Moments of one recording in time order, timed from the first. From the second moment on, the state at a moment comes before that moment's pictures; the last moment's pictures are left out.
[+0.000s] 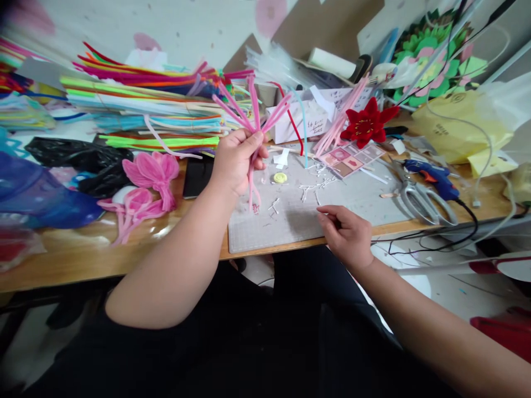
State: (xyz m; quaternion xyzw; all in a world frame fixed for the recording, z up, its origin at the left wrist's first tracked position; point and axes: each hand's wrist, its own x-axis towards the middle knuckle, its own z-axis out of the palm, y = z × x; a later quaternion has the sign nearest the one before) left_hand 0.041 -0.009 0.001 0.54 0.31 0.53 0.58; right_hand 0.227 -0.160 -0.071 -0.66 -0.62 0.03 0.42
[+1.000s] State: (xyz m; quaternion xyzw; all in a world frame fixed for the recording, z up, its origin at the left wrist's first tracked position) left_hand 0.040 -0.004 -0.002 0.55 0.35 0.51 0.56; right_hand 0.230 -0.161 -0.074 -0.67 -0.59 0.05 0.44
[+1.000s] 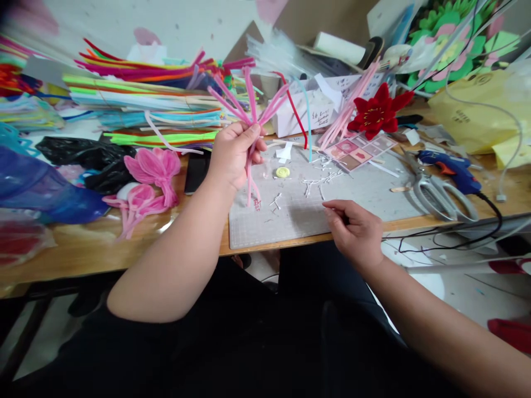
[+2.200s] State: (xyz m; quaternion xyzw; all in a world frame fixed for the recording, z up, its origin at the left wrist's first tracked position) left_hand 0.039 -0.010 0.005 0.55 0.34 0.51 0.56; right_hand 0.226 -0.159 -0.069 -0.65 -0.63 0.04 0.42
